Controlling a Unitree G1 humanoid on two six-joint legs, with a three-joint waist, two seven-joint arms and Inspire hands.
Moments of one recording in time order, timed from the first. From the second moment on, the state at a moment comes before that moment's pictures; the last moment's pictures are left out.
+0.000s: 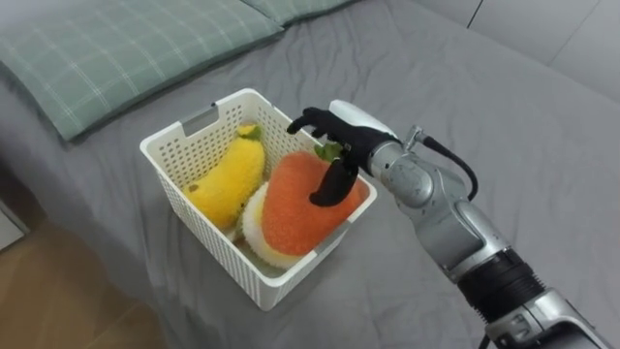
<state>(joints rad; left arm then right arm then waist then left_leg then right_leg) 0.22 0.21 0.03 0.96 0.12 0.19 0.06 -0.54 -0.23 0.45 0.34 -0.49 0.24 0.27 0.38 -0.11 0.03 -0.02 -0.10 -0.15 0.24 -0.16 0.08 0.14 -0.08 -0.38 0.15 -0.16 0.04</state>
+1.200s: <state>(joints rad) 0.18 0.21 0.07 0.96 0.11 0.15 0.03 -0.52 -0.31 0.15 0.22 -0.20 0.16 0.13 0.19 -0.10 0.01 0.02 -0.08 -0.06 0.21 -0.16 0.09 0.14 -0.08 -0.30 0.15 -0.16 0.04</state>
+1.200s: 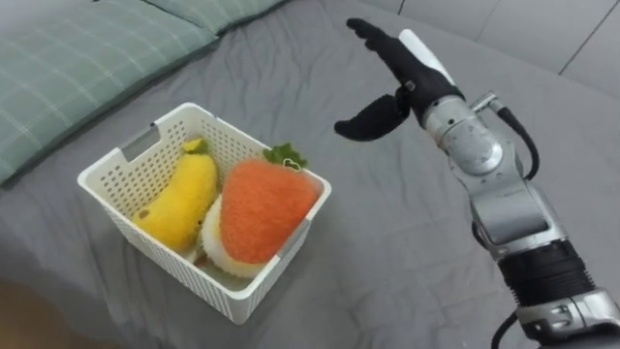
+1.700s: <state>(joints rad) 0.20 0.21 0.12 0.96 0.08 0.13 0.03 -0.38 -0.41 -0.12 0.14 -0.05 0.12 -0.11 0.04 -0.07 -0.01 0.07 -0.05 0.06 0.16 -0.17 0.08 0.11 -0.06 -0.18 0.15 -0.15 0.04</state>
